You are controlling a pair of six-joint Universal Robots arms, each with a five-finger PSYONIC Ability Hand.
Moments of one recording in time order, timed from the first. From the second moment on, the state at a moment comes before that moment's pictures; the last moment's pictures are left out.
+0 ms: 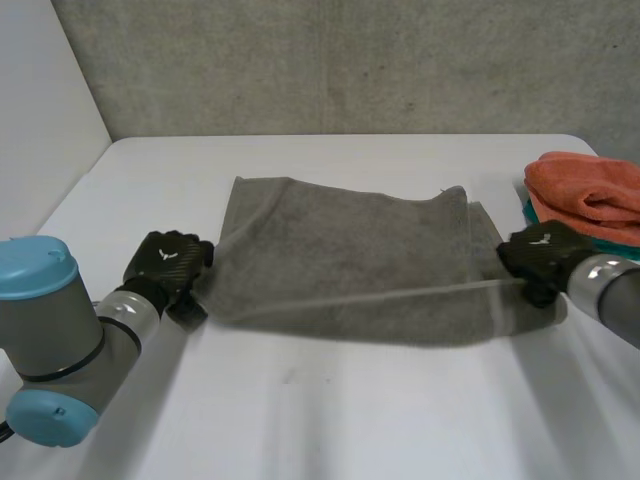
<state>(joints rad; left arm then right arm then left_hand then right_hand) 4.43 -1.98 -1.82 3.53 -1.44 3.52 1.68 -1.16 1.55 0.13 1.31 2.40 0.57 0.57 0.57 0.57 0.38 0.98 1.17 1.18 1.19 0.99</state>
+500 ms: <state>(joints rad) 4.47 -1.99 -1.82 3.52 -1.45 3.52 1.54 -1.37 1.88 -0.14 1.29 2.48 1.07 1.04 1.03 1.04 0.85 0.98 1.17 1.18 1.19 0.99</state>
